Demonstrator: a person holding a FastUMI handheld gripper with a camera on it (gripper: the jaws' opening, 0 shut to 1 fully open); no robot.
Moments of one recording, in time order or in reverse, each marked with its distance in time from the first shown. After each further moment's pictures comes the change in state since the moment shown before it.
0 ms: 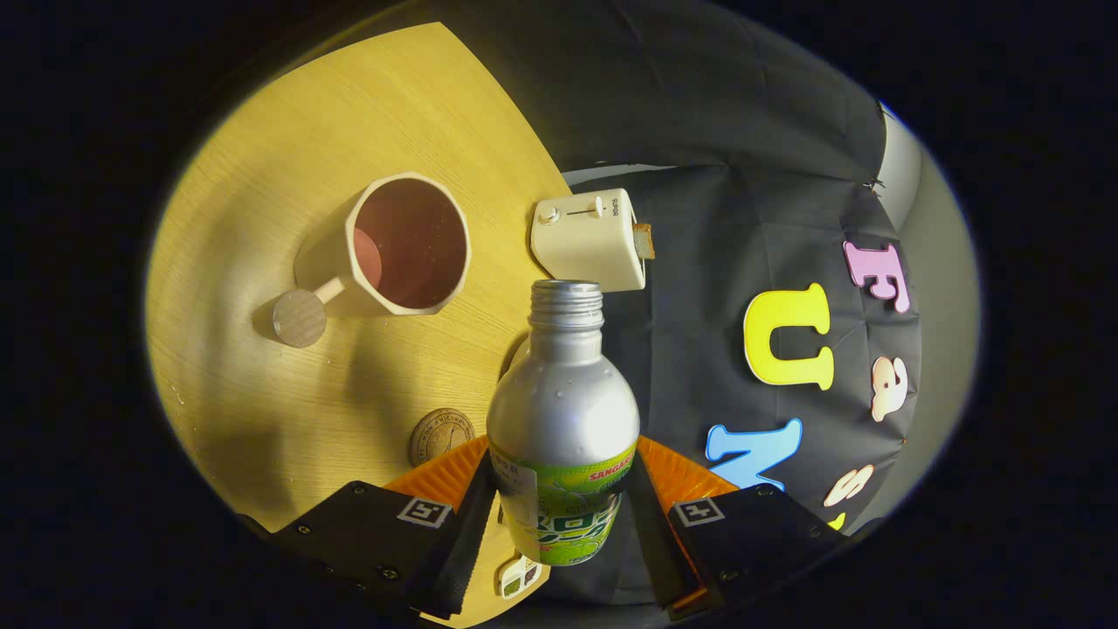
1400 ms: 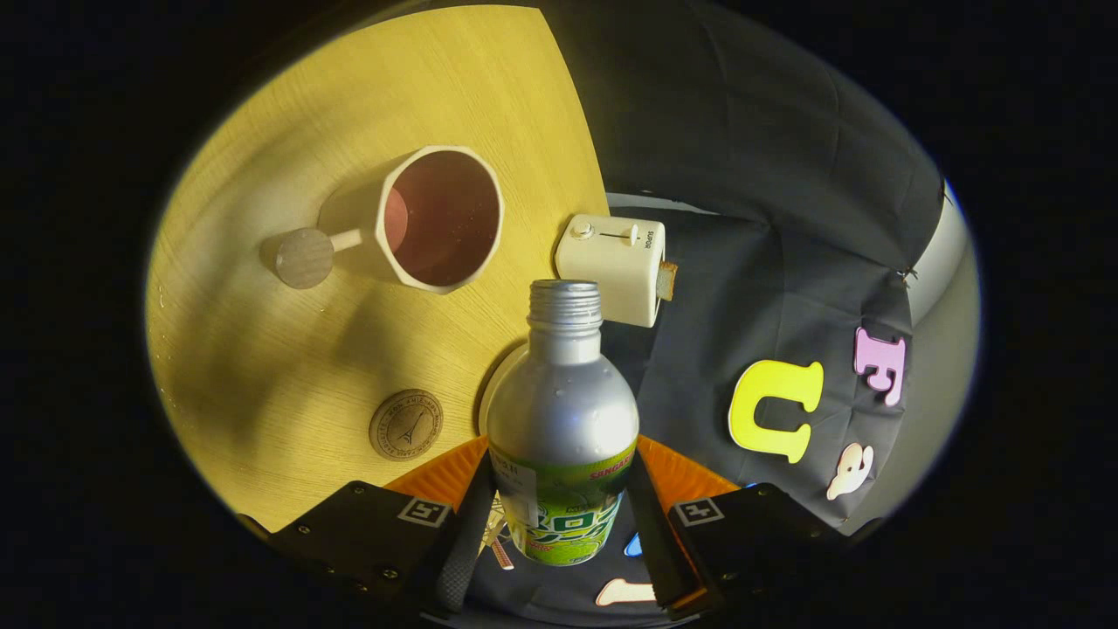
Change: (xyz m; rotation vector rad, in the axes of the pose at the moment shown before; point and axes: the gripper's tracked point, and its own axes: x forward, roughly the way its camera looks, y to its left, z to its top) arm 0.011 -0.020 0.009 -0.288 -0.061 -0.005
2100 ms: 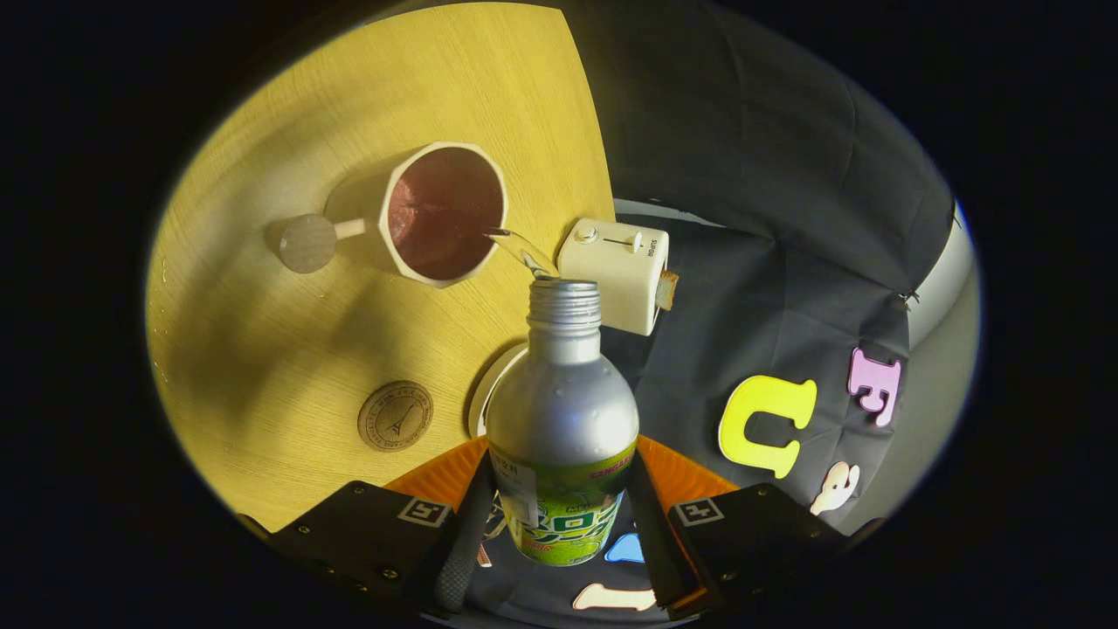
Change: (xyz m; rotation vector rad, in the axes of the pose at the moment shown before) arm 0.000 -0.007 0.000 -0.048 -0.006 -0.003
